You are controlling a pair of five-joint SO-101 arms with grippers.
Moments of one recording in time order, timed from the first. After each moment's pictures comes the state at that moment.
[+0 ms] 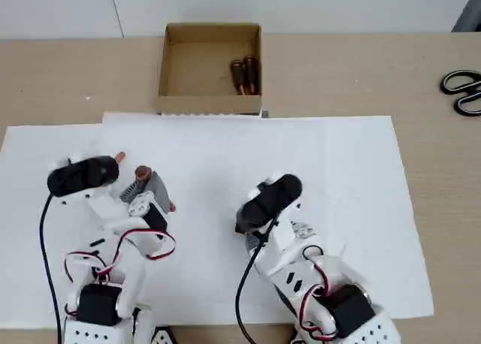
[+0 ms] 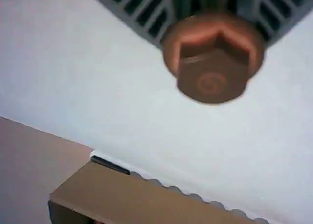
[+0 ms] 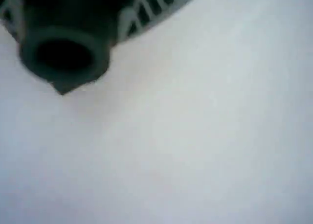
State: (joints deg) left arm 4.7 -94.4 81.0 52.1 33.0; right arm -39.2 -90.1 76.3 63.6 -2.0
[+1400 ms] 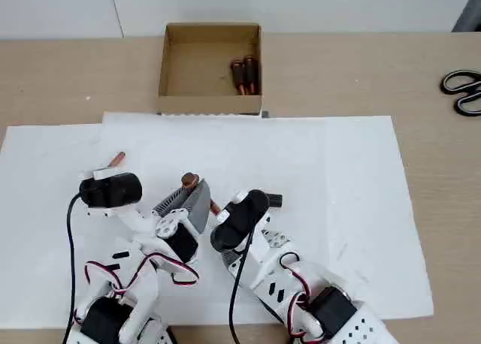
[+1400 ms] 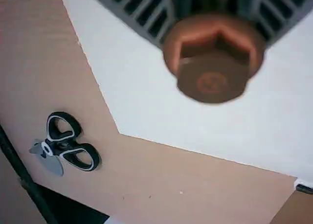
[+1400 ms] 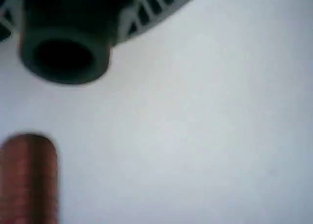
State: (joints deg) left arm 23.2 -102.8 80.8 50.8 43.3; right arm -47.3 -90.0 83.0 55.7 -2.0
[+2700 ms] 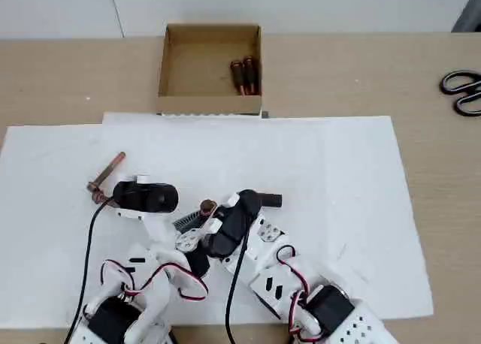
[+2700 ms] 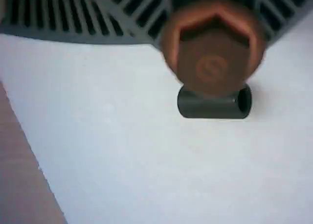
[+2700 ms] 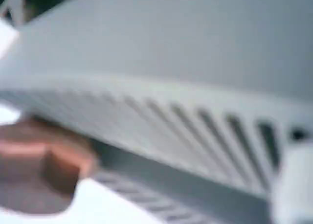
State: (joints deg) left arm 30.2 -103.5 84.8 59.6 38.5; right arm -47.3 -89.8 83.3 44.9 6.6
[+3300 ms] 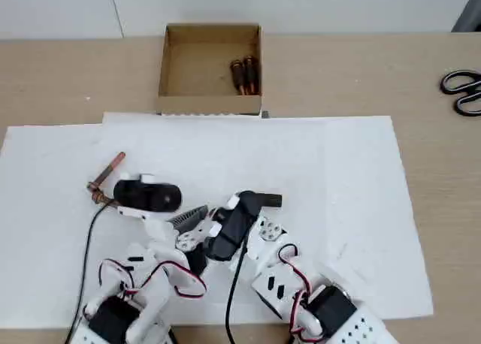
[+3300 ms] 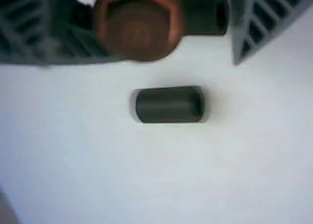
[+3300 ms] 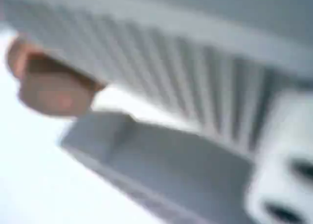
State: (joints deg) left arm 29.6 -103.4 84.9 59.8 33.5; right arm -47.0 -89.9 83.3 44.6 9.5
